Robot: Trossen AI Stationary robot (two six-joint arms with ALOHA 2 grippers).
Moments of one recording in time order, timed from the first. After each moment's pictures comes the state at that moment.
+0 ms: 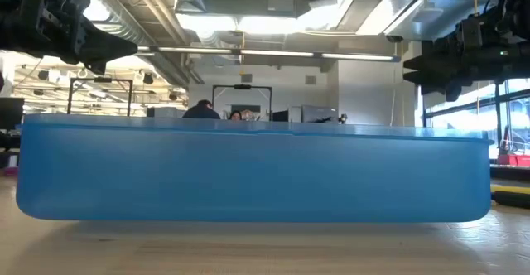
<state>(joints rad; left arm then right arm) -0.09 0.00 0.06 -0.09 -0.29 -0.03 -0.61 0.00 0.01 0.05 -0.16 0.25</state>
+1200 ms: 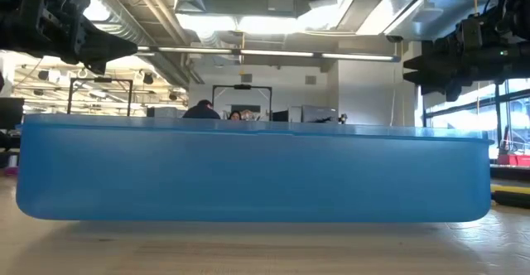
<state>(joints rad) -0.09 0.00 0.06 -0.09 -0.29 -0.03 -0.61 0.00 0.01 0.05 -0.16 0.25</state>
